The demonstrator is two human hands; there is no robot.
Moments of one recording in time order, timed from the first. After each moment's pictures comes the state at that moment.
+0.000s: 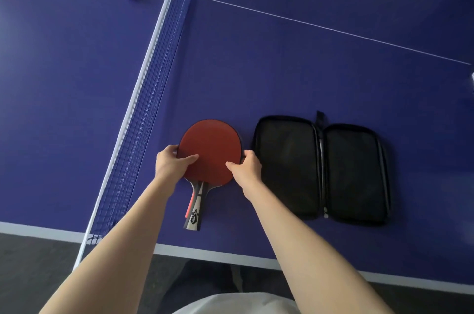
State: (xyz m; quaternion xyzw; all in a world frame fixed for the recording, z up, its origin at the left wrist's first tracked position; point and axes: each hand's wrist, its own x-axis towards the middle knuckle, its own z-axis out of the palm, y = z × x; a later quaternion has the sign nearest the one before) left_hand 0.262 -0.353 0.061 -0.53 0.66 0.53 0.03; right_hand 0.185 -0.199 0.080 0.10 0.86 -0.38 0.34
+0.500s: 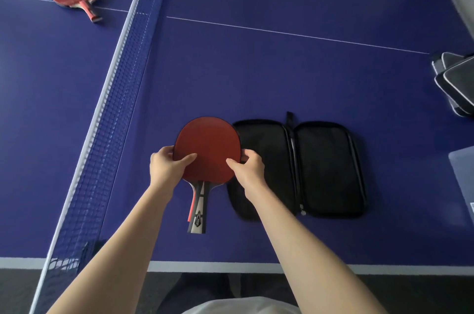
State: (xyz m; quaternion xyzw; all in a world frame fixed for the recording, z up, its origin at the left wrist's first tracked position) left_hand 0.227 -0.300 0.104 -0.48 0.69 0.54 -0.01; right_hand 0.158 -0.138 0.104 0.13 0.81 -0.50 0.27
